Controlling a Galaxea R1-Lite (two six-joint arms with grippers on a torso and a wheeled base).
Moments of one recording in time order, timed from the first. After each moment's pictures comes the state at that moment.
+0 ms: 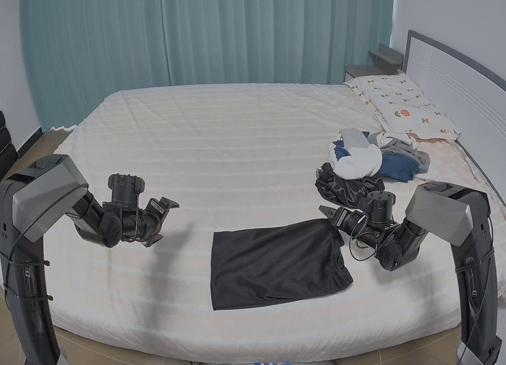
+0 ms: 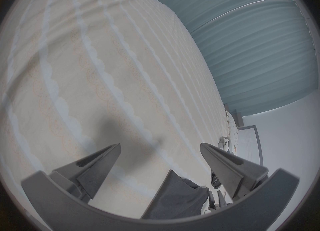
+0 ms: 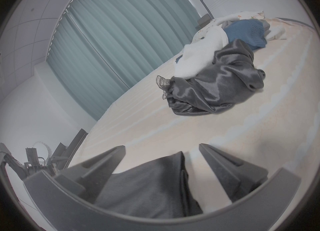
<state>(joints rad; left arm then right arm) -0.11 2.30 -1.06 -0.58 -0.16 -1.08 0.26 2.56 -1.08 -1.16 0.08 0.60</state>
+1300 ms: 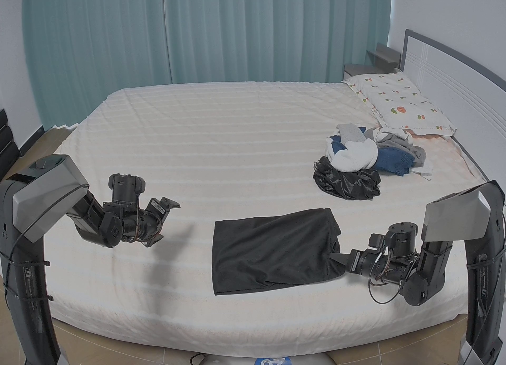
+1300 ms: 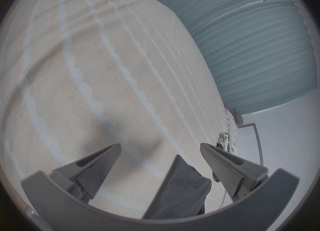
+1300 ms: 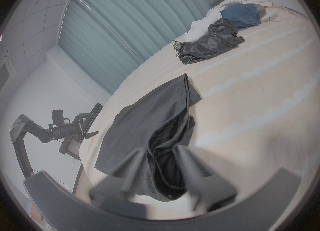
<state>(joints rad) -0.11 2.30 -1.06 -0.58 -0.16 -1.07 0.26 2.44 -0.54 -1.43 0.32 0.52</state>
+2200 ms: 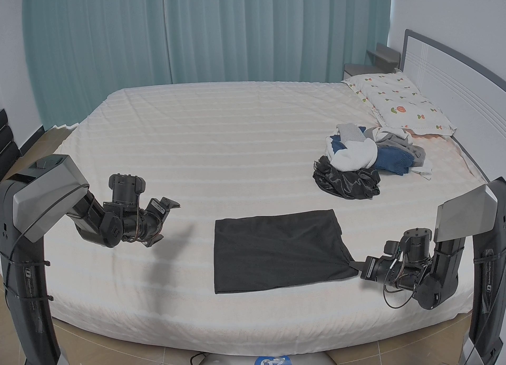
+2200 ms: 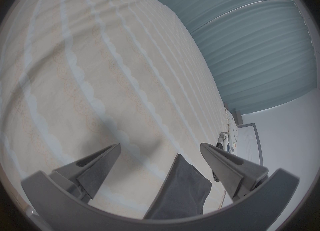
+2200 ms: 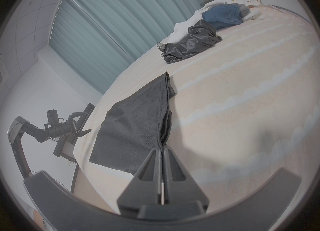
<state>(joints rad) -0.11 2.30 -1.06 -0.58 -0.16 -1.07 0.19 2.41 -0.41 -1.46 0.32 0.49</state>
